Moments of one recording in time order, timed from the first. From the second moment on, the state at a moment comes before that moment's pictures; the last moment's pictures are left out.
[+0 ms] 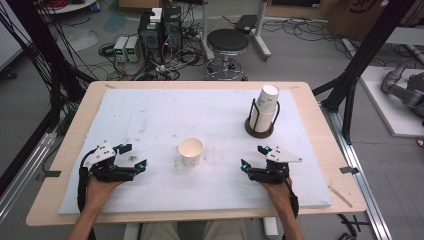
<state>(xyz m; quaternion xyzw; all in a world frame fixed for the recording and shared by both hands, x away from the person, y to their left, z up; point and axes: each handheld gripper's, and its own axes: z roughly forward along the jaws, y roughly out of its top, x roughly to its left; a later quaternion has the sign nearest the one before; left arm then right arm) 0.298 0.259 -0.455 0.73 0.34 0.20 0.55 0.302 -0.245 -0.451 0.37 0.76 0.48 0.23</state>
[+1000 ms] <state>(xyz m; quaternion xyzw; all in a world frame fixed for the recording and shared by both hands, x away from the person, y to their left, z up) 0.295 0.265 -0.456 0.71 0.35 0.21 0.57 0.300 -0.247 -0.451 0.37 0.76 0.49 0.23</state>
